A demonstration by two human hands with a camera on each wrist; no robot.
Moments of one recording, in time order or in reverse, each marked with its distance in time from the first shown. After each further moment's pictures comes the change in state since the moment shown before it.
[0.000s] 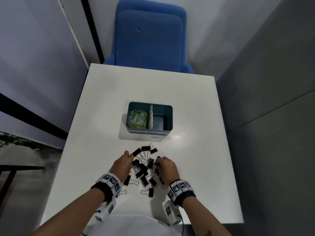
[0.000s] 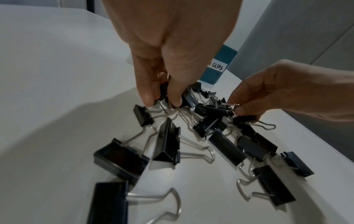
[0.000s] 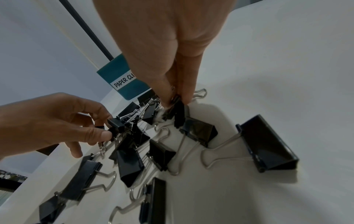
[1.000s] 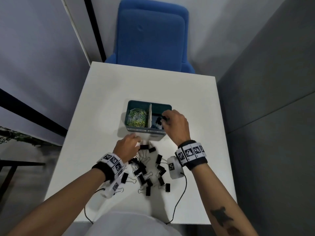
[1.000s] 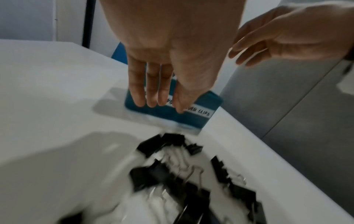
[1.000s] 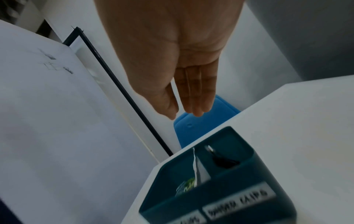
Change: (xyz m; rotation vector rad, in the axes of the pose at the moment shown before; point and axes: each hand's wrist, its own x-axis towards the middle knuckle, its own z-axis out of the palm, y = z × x) left_hand 0.039 0.035 -0.066 0.010 0.155 0.108; right_hand 0.061 -0.041 -0.157 0.071 0.447 -0.194
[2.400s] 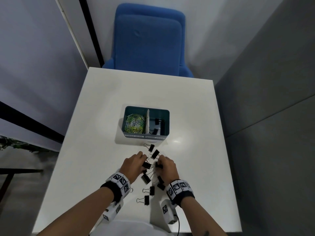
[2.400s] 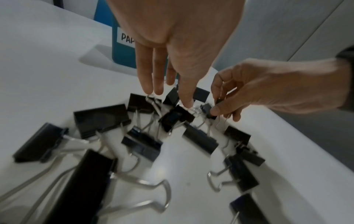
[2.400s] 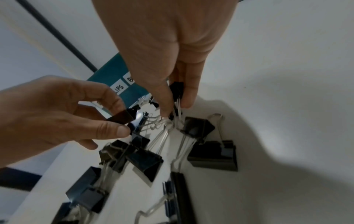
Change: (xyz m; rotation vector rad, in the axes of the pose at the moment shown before) left_hand -0.013 0.024 0.053 0.061 -0.134 0.013; right_hand -0.112 0.052 0.108 0.089 -0.375 0.288
